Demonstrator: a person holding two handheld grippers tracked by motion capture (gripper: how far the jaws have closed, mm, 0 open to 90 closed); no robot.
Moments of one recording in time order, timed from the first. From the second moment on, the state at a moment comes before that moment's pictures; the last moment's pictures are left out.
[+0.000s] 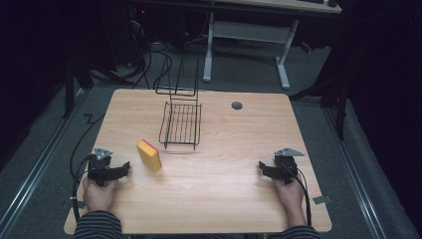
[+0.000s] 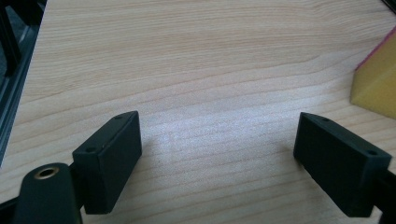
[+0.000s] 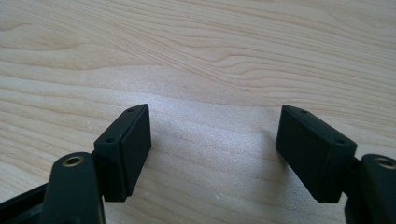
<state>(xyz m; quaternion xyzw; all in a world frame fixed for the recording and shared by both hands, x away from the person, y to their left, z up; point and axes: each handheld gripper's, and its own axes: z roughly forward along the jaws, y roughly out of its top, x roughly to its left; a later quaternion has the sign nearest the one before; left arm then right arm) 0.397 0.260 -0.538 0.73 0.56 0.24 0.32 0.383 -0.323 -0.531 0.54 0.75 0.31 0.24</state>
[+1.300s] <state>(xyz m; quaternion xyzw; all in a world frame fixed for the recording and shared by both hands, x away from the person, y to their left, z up) 0.400 0.260 -0.537 0.72 0.57 0.22 0.32 0.383 -0.324 -0.531 0.54 0.75 0.31 0.24</state>
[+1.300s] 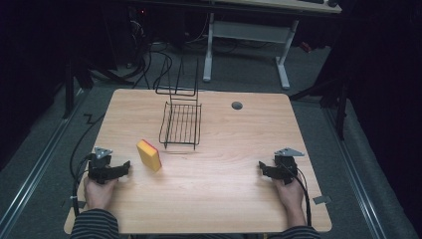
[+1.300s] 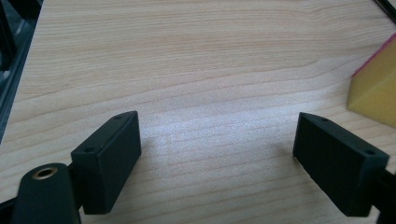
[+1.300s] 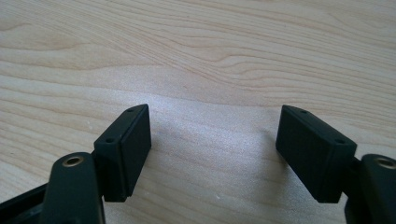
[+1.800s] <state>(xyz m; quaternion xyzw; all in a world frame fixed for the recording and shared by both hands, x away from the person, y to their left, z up) 0.393 0.269 -0.525 0.71 0.57 0.22 0.35 0.383 -0.324 -0.531 0.54 0.75 0.31 0.24</state>
